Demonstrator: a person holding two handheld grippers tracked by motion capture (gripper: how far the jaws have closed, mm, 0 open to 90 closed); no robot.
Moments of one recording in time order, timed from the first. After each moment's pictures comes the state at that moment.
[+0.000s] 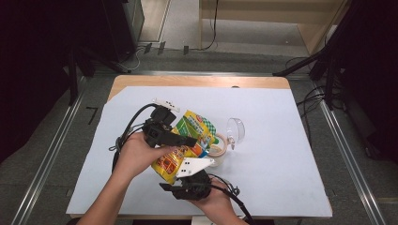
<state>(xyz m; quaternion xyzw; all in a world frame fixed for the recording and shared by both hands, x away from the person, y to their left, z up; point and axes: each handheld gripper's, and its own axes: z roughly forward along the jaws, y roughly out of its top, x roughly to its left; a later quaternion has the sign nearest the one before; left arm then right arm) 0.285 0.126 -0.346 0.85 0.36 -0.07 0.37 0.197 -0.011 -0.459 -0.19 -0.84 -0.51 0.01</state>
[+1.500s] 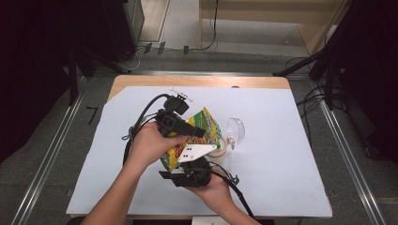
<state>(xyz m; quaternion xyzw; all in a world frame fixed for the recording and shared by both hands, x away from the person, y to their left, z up) 0.308 0.099 -0.336 0.86 0.38 -0.07 0.34 0.222 -0.012 -0.444 -0.20 -0.82 -0.53 0.02</state>
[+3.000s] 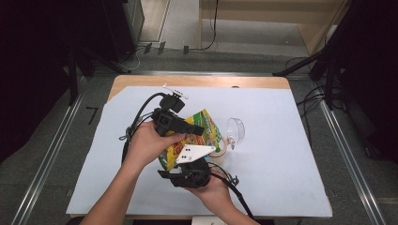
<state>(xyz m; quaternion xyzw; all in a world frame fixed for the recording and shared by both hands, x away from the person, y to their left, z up) 0.308 0.106 -0.332 0.85 0.38 -0.07 0.36 0.216 -0.009 -0.437 -0.21 -0.82 -0.53 0.00</state>
